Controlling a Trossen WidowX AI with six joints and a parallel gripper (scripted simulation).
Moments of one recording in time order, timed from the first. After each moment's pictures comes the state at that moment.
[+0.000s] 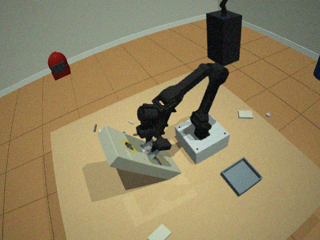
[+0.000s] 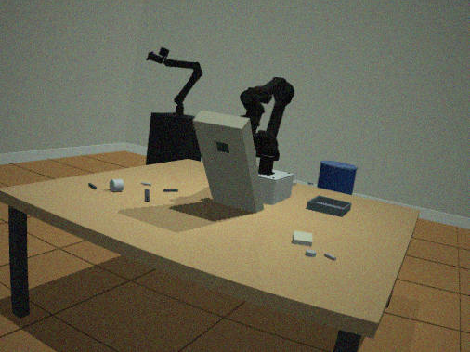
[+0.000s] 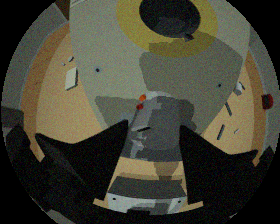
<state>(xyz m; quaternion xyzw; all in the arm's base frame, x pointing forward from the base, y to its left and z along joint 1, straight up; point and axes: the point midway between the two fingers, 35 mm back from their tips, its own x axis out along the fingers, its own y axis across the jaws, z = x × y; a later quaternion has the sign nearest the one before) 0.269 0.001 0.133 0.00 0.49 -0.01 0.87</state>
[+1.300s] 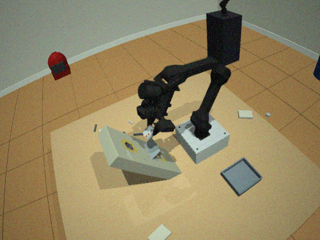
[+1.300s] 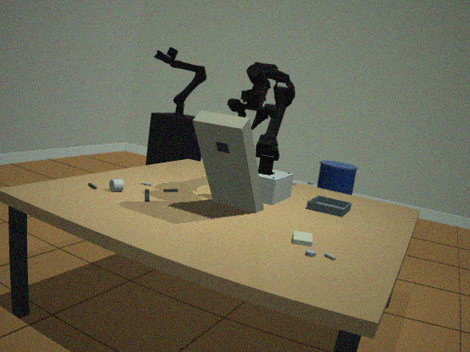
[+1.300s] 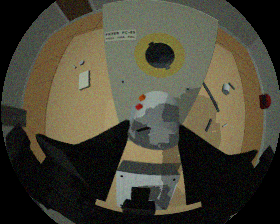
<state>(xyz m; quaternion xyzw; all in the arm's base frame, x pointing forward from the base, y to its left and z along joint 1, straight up) 0.242 0.002 0.227 0.00 0.49 0.00 0.87</state>
